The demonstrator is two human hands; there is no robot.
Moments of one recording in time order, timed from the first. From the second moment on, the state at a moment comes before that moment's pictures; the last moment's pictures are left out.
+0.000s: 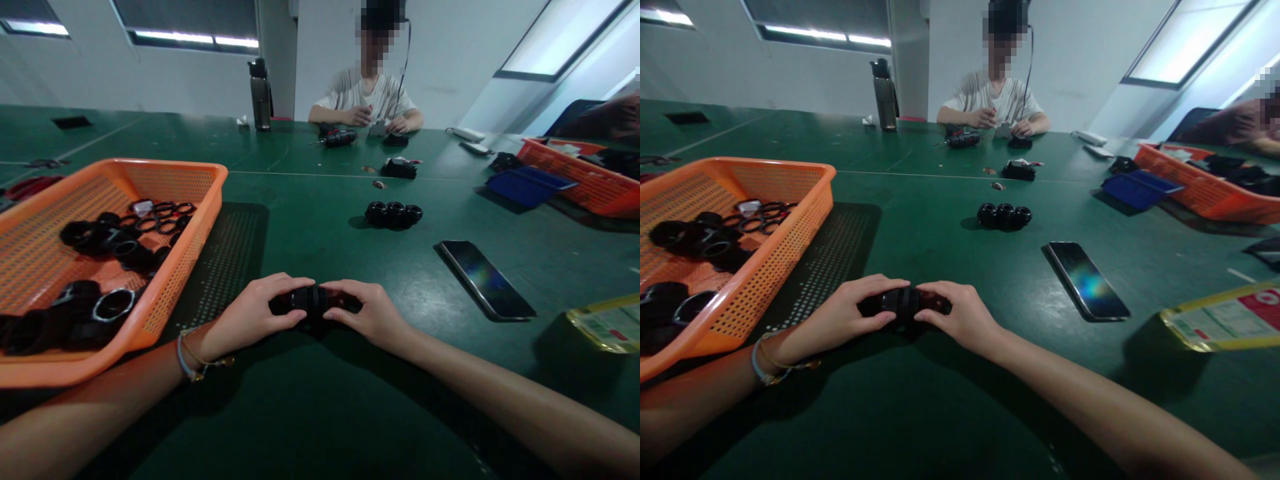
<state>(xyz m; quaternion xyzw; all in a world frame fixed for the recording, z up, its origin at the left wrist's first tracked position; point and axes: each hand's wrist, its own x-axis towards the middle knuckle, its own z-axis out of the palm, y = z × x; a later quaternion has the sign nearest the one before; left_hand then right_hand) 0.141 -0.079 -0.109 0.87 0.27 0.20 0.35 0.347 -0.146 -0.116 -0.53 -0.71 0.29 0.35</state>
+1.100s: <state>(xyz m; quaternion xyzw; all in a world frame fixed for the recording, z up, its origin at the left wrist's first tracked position) 0.141 -0.078 -0.109 0.87 0.27 0.20 0.35 0.348 -0.146 -0.120 -0.52 -0.70 0.31 0.38</state>
